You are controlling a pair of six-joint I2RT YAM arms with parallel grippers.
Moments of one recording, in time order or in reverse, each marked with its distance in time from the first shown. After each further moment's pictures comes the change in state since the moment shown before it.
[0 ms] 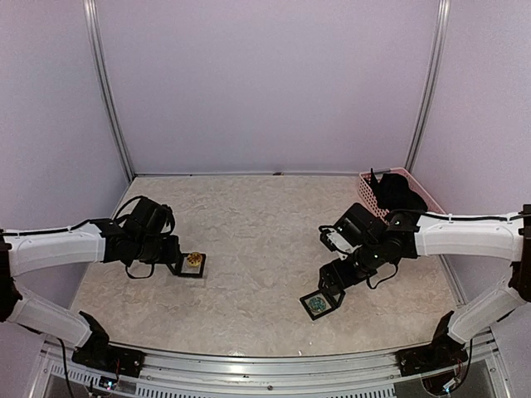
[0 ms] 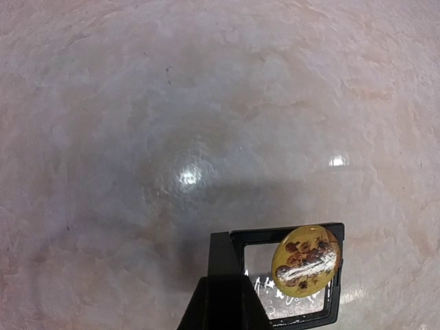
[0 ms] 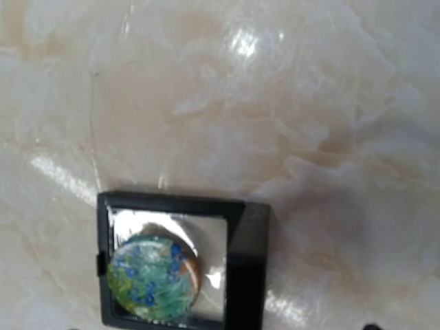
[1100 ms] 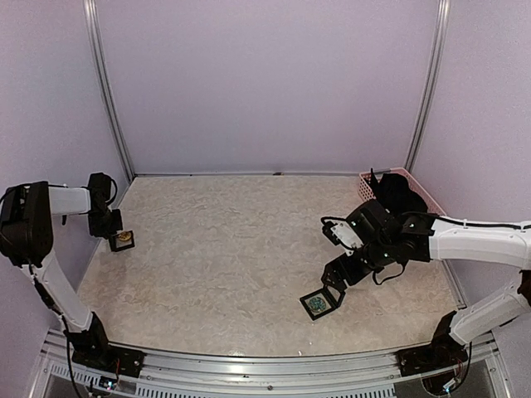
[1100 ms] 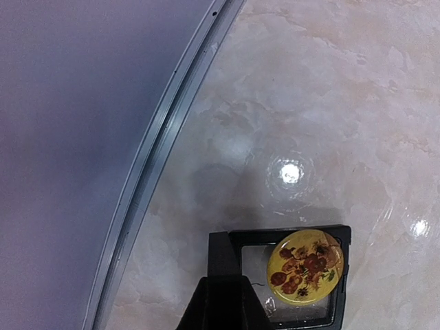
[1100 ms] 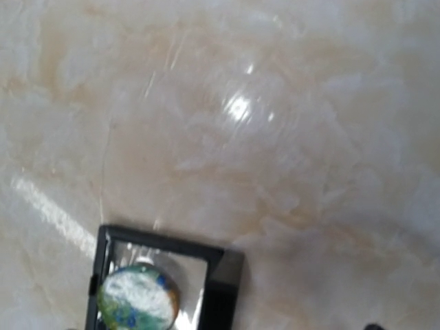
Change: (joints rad) left arm 0.799 0.465 0.361 -0.012 -0.020 0.343; right arm -0.044 -0.101 -0.051 0.103 0.019 -0.187
